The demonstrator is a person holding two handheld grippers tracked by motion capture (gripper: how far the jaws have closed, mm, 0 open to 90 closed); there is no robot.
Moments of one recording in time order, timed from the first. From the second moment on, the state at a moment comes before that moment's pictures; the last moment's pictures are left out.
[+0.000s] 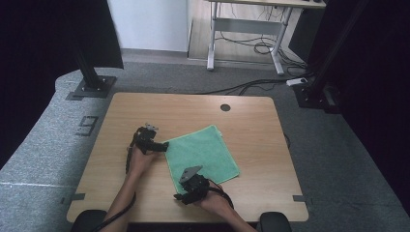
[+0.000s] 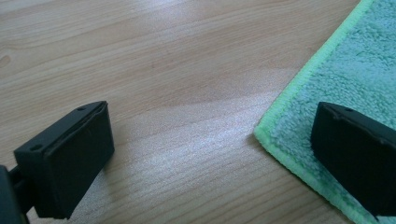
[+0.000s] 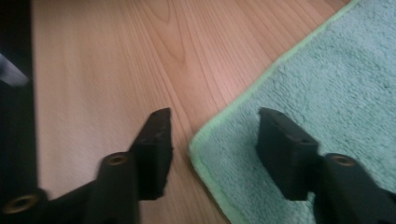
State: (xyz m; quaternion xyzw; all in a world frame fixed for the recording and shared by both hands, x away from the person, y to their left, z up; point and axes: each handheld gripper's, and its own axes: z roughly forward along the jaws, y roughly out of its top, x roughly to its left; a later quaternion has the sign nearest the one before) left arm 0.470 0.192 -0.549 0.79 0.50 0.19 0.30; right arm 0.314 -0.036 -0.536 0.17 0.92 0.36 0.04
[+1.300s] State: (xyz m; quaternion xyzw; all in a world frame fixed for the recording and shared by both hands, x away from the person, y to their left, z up) left arm 0.439 0.222 -0.527 0.78 0.49 0.15 0.37; right arm 0.305 -0.007 -0.525 0.15 0.92 0.37 0.02
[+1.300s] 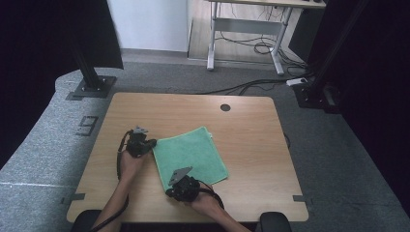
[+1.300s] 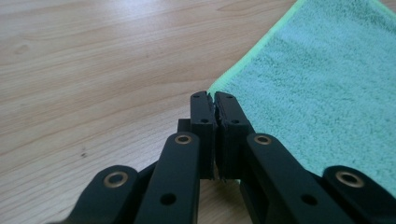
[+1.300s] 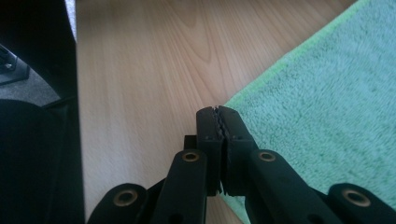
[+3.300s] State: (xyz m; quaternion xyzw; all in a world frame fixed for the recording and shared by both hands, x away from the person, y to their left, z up) left arm 0.519 0.059 -0.508 0.84 0.39 0.17 0.33; right arm 0.343 -0.154 -0.515 0.29 0.88 0.37 0.12
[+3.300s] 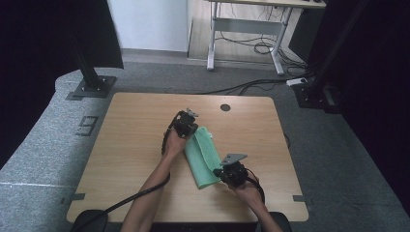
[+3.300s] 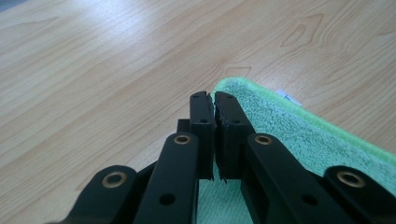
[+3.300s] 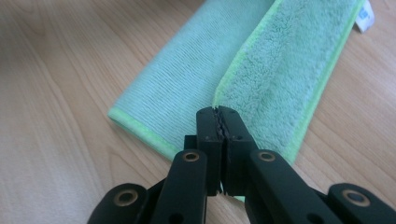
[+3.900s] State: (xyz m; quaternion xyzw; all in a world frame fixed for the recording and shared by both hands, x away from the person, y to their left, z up) left arm 0.524 0.051 -0.498 0.83 0.37 0.19 0.36; right arm 0.347 -0.166 -0.517 0.32 0.87 0.37 0.13
